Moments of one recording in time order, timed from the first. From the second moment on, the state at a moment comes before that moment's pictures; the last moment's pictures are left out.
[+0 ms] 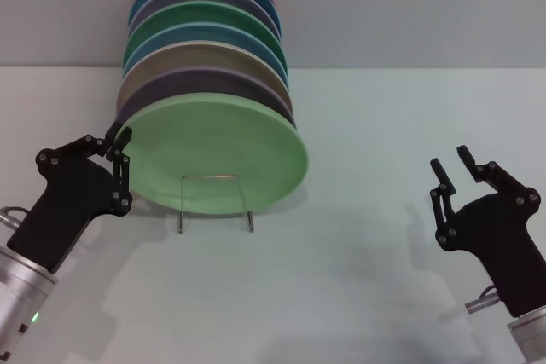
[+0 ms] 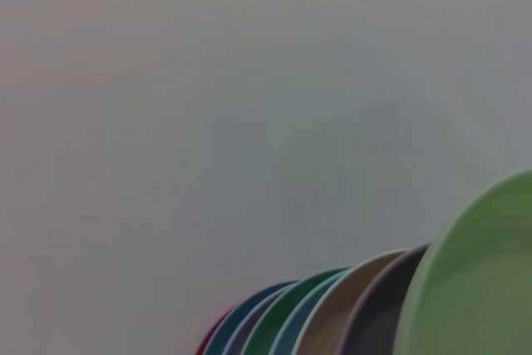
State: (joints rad) left arm -0.40 -2.07 -0.35 -0.16 2.13 1.46 0.18; right arm 0.20 2.09 0.31 0.49 -2.03 -1.46 -0.63
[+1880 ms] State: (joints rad) left arm -0.27 -2.07 -0.60 -0.17 2.12 1.63 -0.25; right arm 0.27 2.08 0.71 0.25 -2.03 -1.61 0.06
